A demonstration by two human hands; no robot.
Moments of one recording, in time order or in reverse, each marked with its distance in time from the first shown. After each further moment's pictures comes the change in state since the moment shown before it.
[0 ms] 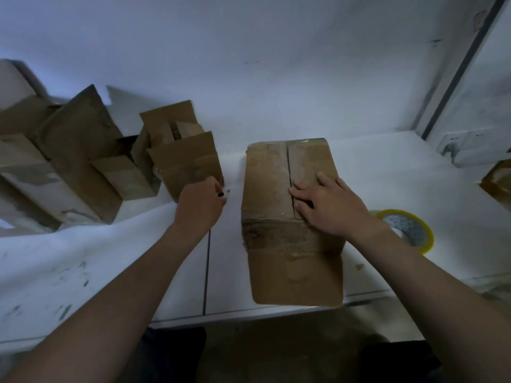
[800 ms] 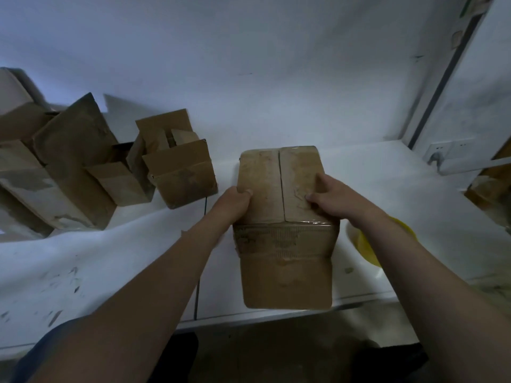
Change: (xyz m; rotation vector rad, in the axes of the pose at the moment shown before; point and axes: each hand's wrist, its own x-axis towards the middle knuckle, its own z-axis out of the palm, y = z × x) left_hand 0.005 0.072 0.008 -0.542 -0.400 -0.277; right_hand 0.005 0.026 -0.024 0.700 -0.025 0.319
